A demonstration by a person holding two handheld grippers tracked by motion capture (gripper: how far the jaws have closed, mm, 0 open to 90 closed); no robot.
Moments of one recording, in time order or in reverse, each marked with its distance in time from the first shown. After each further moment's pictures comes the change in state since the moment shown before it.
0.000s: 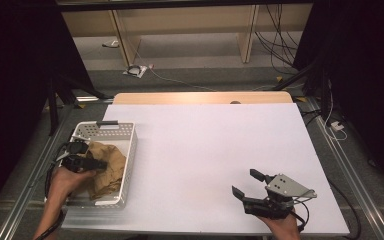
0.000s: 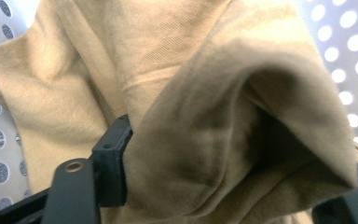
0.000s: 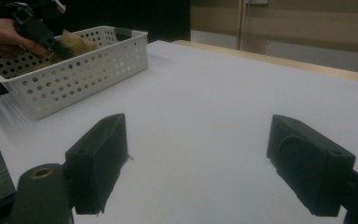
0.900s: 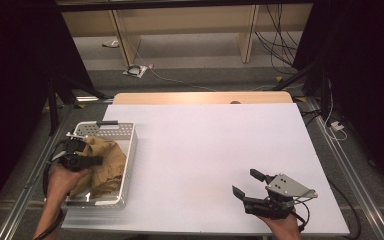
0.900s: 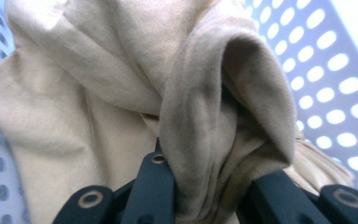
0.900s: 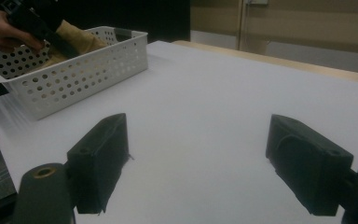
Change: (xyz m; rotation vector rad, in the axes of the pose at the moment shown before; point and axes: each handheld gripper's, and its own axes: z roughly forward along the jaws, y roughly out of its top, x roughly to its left) left arm -0.008 0.001 -0.025 -0.126 -0.071 0.061; right arm -0.001 0.001 -0.002 0.006 0.001 0.001
